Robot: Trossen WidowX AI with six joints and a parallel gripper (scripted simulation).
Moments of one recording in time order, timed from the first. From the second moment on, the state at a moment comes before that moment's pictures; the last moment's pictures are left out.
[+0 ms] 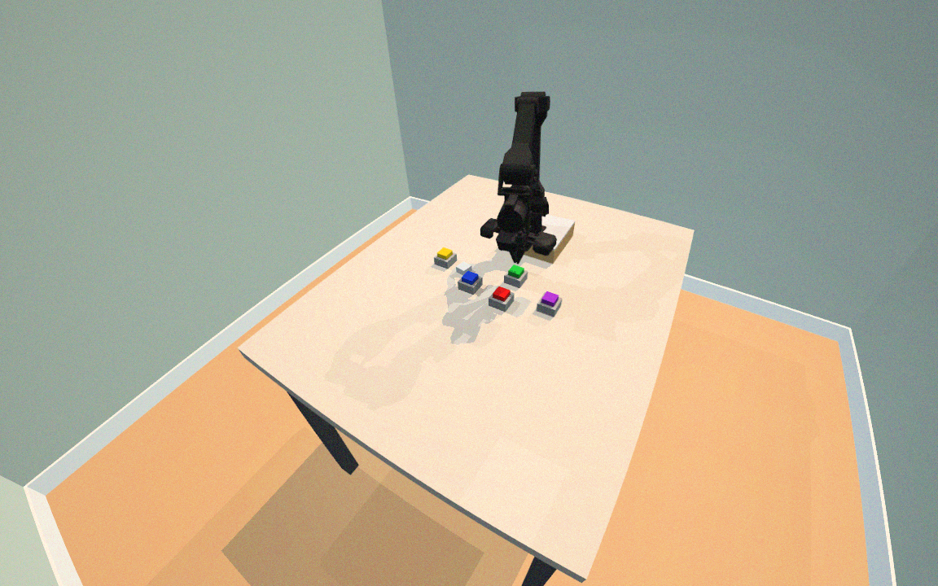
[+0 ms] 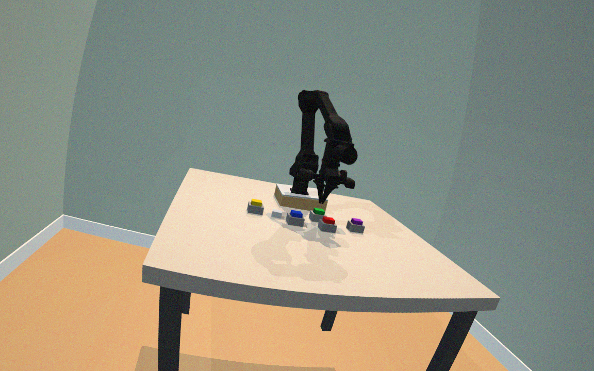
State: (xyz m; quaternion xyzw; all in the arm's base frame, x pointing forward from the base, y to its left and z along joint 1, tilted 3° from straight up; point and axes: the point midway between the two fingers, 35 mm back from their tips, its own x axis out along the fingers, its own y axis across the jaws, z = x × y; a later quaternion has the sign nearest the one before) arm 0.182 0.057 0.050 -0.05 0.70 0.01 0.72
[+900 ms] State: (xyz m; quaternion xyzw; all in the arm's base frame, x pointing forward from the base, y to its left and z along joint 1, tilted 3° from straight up) arm 0.223 0.172 0.114 -0.05 0.69 0.02 0.72
